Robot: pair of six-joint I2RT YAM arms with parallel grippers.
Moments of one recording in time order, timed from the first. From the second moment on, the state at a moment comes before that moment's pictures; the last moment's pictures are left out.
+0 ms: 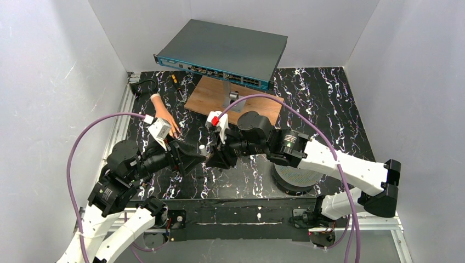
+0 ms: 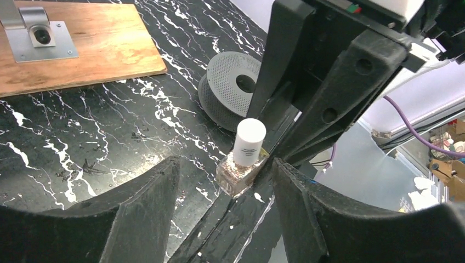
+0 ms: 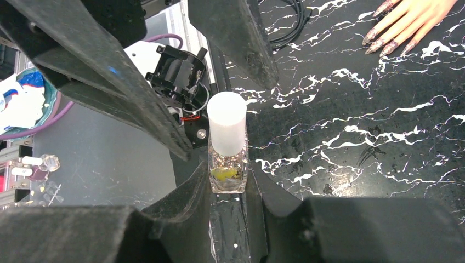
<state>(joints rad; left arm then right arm) -0.56 0.51 0.95 -0.61 0.44 -0.34 1.21 1.34 1.37 -0.43 -0.30 0.16</state>
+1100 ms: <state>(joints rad) -0.56 0.49 0.85 -0.43 0.57 -0.40 1.21 1.33 1.36 -0.43 -0.36 0.18</state>
